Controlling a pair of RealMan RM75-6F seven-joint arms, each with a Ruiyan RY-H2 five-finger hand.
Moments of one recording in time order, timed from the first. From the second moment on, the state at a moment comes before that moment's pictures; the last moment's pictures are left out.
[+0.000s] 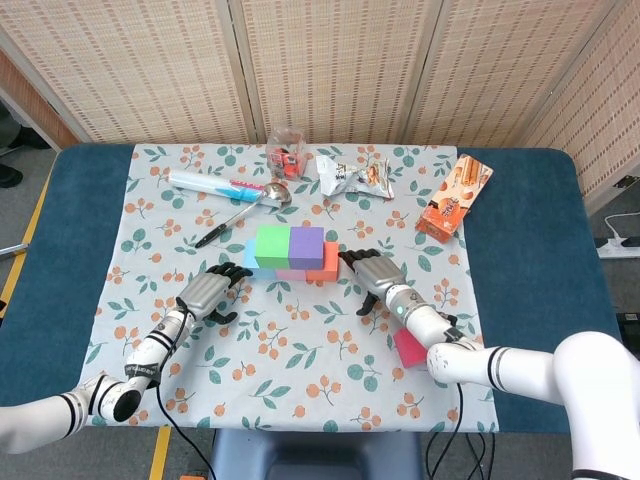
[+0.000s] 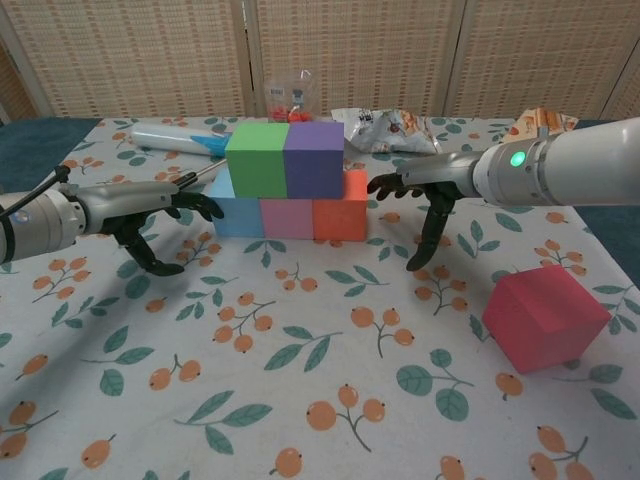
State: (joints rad) left arm -0.79 -1.52 -0.12 -1.29 1.18 0.72 0.01; right arm 1.11 -1.49 0.06 -1.38 -0.59 0.59 -0.27
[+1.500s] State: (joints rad) left arm -0.59 -1.25 -0.12 -1.54 1.23 1.06 0.02; right arm 0.74 -1.02 -0.03 -1.78 -1.23 0.91 0.04
